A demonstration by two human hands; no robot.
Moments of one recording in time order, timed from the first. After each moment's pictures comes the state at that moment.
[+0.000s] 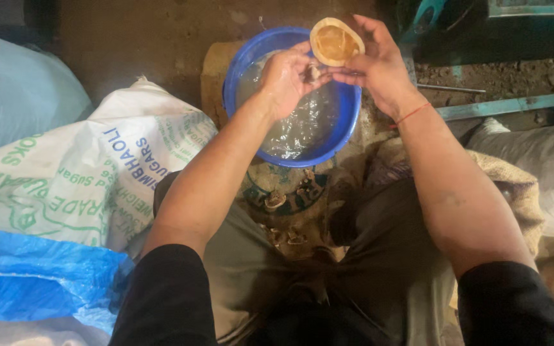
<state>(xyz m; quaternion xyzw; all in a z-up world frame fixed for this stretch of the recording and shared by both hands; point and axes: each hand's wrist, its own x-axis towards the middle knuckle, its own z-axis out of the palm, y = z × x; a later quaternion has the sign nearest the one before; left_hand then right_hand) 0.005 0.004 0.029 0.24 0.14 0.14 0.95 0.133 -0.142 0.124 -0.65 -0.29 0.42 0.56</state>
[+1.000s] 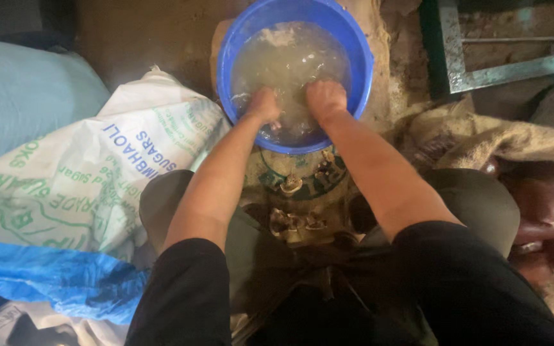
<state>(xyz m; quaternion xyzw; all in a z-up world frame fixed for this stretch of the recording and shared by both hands) -0.032 0.006 -0.171 0.75 0.40 -0.16 0.50 0.116 -0.129 -0.163 -0.86 -0.48 0.15 -0.11</state>
